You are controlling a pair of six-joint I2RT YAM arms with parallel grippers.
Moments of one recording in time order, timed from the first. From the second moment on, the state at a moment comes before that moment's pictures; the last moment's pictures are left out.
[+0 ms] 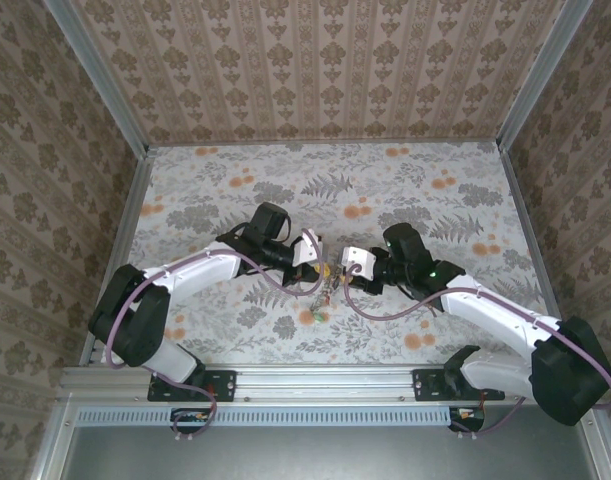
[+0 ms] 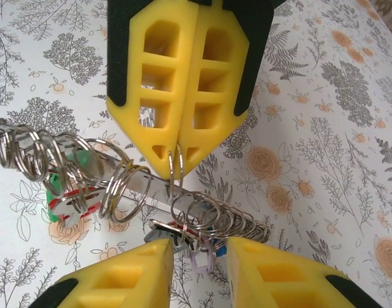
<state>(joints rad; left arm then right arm) -0.69 1.52 0.91 -0.24 0.86 0.69 0.57 1.16 0.65 -0.16 -0.41 -0.70</state>
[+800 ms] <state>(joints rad) -0.69 1.56 0.95 -0.31 0.90 0.70 0.57 1.21 0.71 -0.18 -0.53 -0.65</state>
